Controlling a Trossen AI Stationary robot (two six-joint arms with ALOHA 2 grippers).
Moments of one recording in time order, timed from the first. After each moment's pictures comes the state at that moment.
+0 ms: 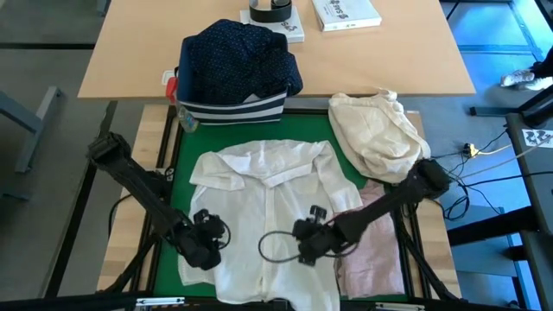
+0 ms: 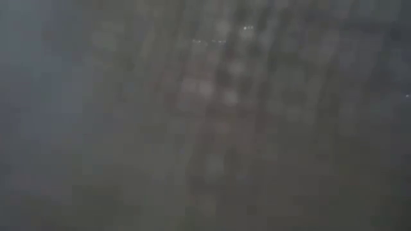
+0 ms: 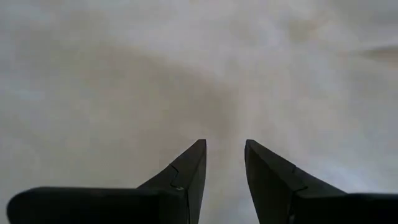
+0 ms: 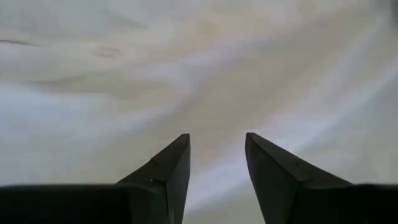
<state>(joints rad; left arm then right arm) -0.79 1.49 0.81 -0.52 -0.37 -1.20 0.53 1.86 1.32 -0.62 0.32 0.72</state>
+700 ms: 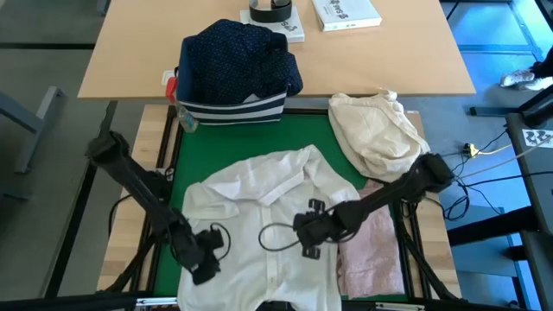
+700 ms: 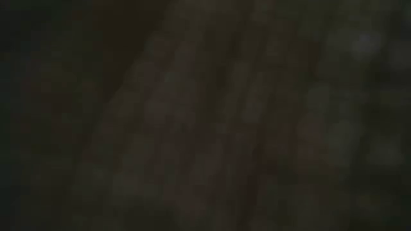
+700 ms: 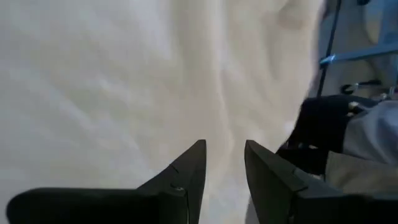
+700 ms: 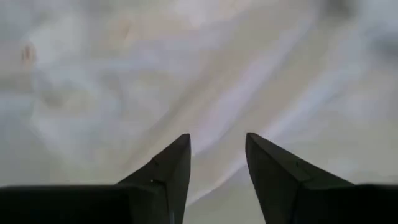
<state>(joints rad) -0.81 1.44 0.77 -0.19 -0.11 -1.29 0.48 1.80 1.29 -0.64 0.20 0.56</state>
